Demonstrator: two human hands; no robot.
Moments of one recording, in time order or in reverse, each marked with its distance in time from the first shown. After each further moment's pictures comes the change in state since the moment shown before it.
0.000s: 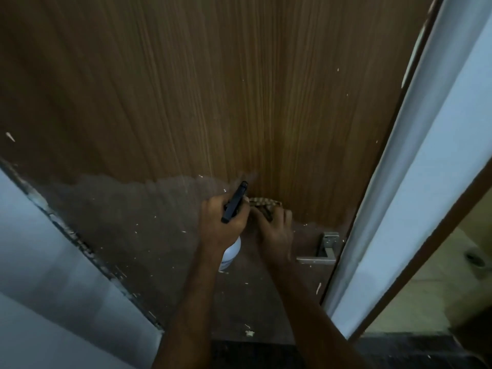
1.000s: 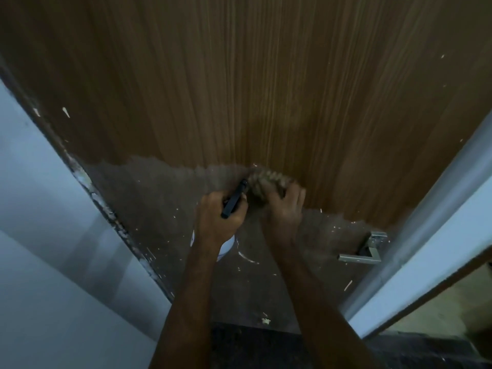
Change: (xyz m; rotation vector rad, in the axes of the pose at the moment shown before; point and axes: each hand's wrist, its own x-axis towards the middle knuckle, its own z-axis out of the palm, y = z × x) left_hand 0.003 -0.070 -0.099 0.159 0.011 -0.023; right_hand 0.043 -0.103 0.044 0.010 0.143 0.072
